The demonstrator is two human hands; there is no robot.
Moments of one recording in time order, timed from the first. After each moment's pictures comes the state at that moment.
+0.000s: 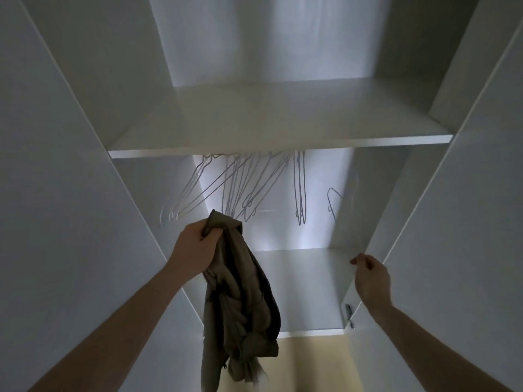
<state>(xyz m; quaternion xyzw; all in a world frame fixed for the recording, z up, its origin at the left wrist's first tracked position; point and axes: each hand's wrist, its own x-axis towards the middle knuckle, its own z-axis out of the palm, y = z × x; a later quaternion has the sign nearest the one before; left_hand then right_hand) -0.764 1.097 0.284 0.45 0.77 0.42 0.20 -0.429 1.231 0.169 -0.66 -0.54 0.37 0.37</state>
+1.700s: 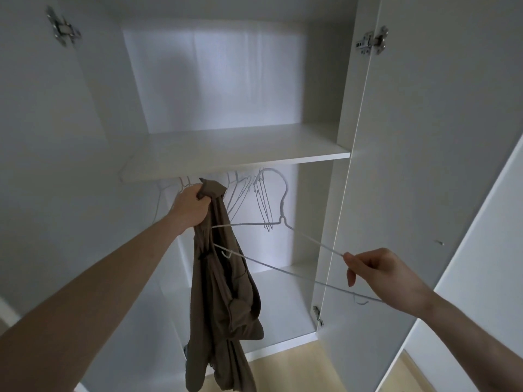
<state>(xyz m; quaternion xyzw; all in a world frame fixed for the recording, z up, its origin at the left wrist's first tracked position) -0.769 1.043 0.394 0.59 0.70 0.38 0.14 -0.361 0.944 0.377 -0.54 -0.73 0.32 0.28</state>
